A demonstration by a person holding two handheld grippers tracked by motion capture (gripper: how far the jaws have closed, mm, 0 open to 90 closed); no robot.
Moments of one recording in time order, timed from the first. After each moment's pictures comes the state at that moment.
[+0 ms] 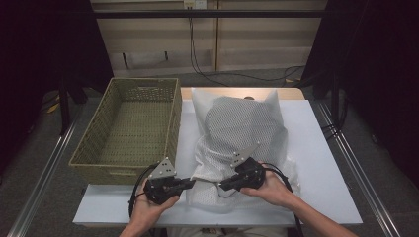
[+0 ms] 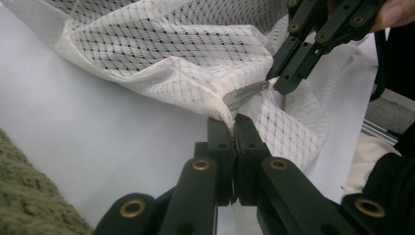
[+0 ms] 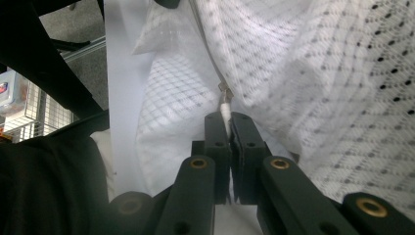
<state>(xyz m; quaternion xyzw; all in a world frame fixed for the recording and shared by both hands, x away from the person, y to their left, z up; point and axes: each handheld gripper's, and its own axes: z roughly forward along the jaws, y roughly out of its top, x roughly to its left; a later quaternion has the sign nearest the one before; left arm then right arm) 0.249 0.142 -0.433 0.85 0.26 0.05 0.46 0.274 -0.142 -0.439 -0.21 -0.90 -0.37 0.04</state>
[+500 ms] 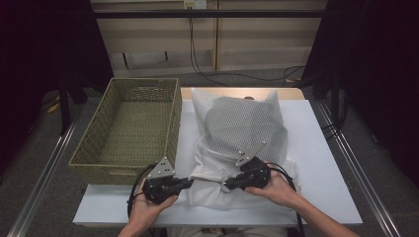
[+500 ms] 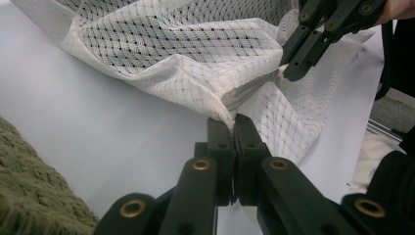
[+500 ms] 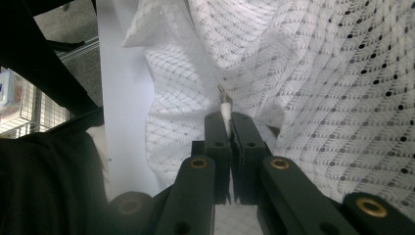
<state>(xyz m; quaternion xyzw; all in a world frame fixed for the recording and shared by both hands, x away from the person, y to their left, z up) 0.250 0.144 -0.434 0.85 0.27 0.05 0.46 0.273 -0.155 -0.438 -0.23 -0.90 -0.37 0.04</state>
